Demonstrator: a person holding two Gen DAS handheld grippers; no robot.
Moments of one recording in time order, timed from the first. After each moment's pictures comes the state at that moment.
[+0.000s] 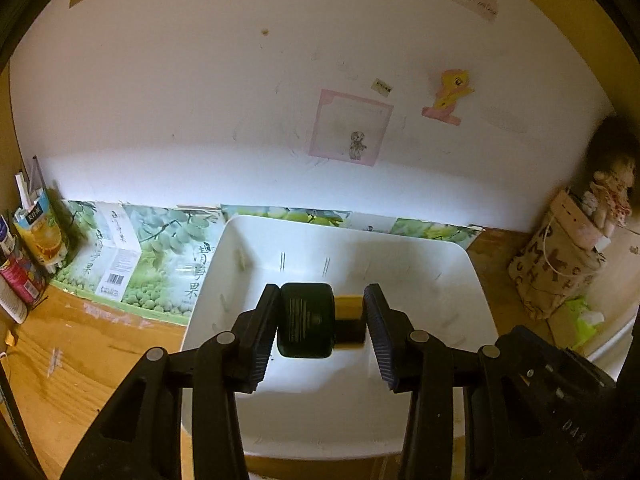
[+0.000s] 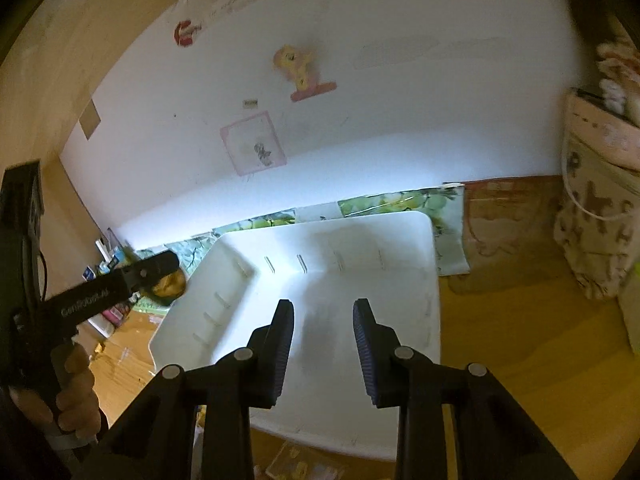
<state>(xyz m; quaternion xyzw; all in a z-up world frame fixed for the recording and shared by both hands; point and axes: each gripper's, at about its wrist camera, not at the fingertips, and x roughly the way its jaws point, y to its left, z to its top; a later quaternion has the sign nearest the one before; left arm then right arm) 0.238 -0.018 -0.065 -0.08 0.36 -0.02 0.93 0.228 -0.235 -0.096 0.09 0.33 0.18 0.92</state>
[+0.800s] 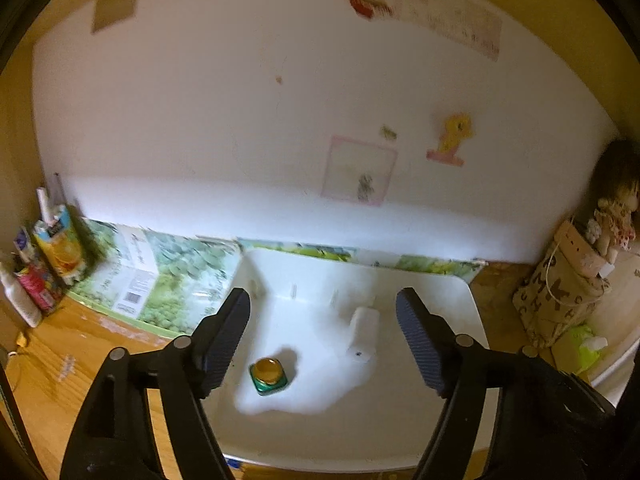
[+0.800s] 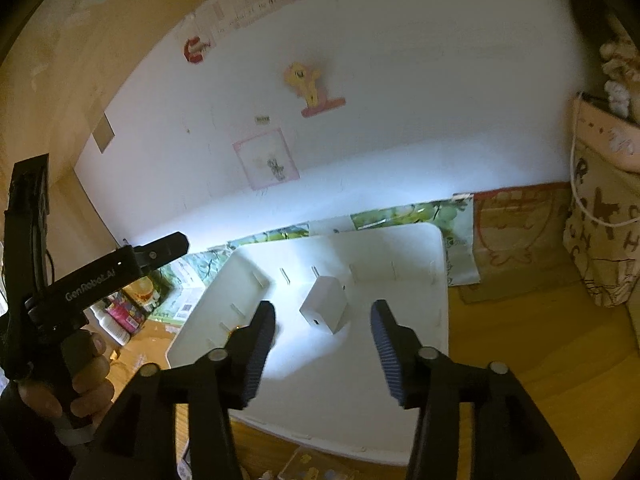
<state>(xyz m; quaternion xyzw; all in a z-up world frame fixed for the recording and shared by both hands) 0.224 -0.017 -0.034 -0.08 0.30 0.02 0.95 0.218 -0.241 -0.084 0.11 0.31 0.19 0.93</state>
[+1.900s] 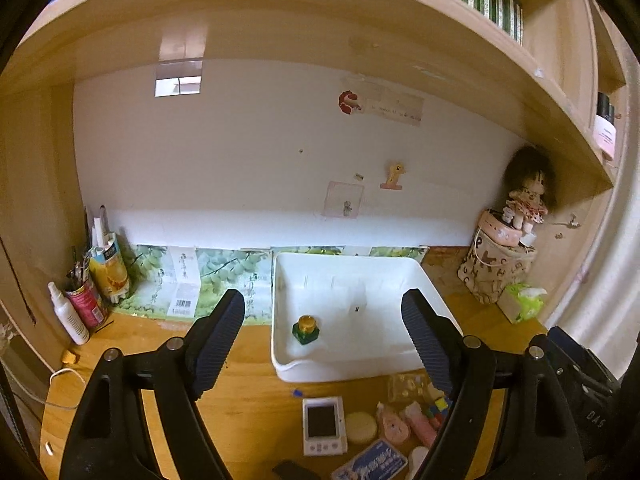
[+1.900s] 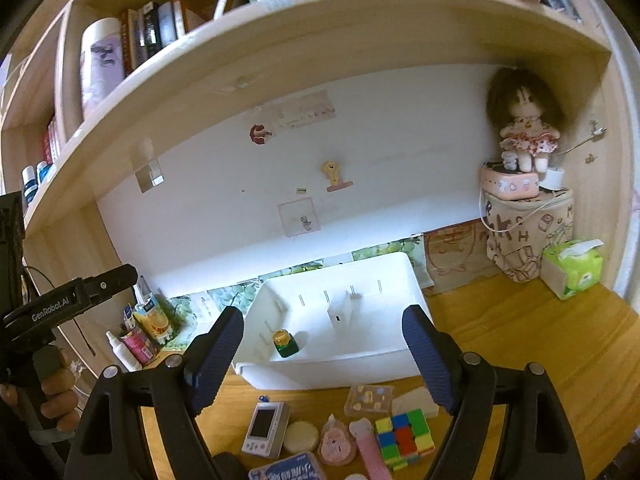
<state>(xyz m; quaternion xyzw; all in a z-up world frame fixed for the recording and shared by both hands) 0.054 0.069 0.024 -0.06 0.25 -0.08 0.96 0.012 -0.189 -0.031 0.12 0.19 0.08 0.97</state>
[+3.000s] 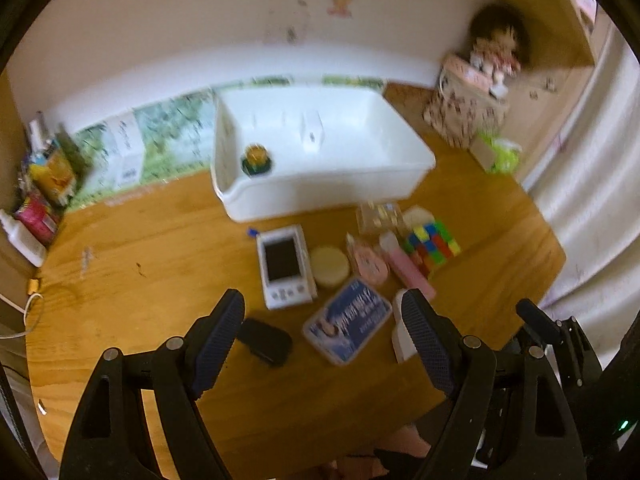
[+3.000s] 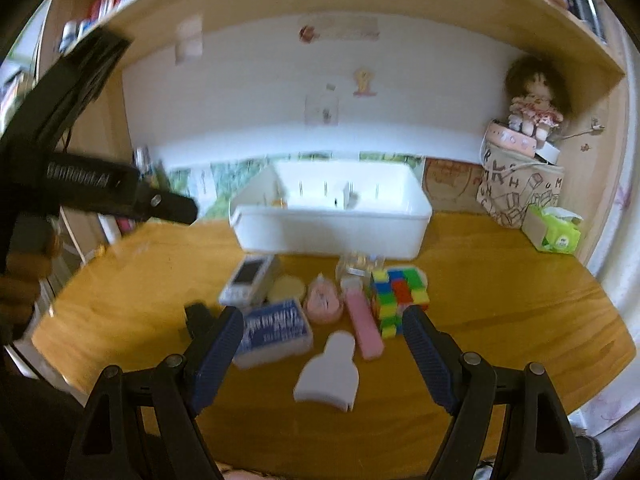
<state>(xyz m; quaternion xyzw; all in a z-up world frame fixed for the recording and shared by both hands) 0.029 0.025 -0.067 0.00 0.48 -0.17 0.86 -0.072 -0.133 -0.127 -0.03 0.29 0.06 0.96</state>
